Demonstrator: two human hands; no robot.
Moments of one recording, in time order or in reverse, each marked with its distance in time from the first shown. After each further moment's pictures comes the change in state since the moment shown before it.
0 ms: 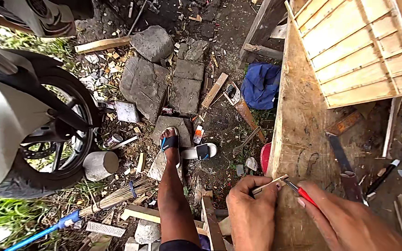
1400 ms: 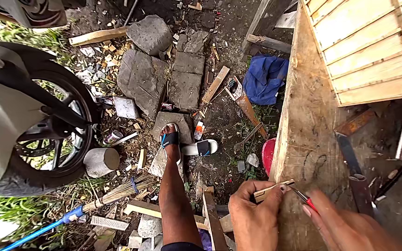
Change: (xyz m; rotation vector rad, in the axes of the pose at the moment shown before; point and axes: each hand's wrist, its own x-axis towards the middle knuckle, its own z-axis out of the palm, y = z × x) left_hand -0.002 0.002 0.005 -0.123 0.041 -0.071; right_hand 0.000 -0.005 -0.001 -0.012 -0.117 0.077
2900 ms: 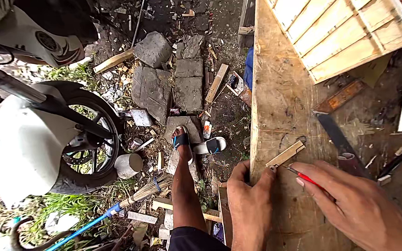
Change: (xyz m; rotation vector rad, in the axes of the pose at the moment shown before) left_hand -0.004 0.000 0.039 0.152 0.077 -0.021; right_hand 0.006 0.080 0.047 0.157 0.491 -0.194
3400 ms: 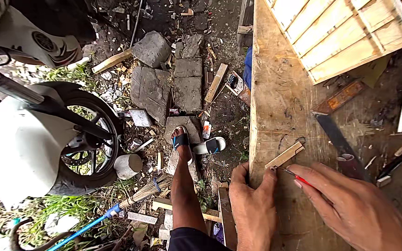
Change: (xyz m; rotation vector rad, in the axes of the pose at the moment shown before) left_hand -0.004 -0.004 0.008 0.008 0.073 0.024; right_hand 0.000 -0.004 0.000 -0.035 0.003 -0.009
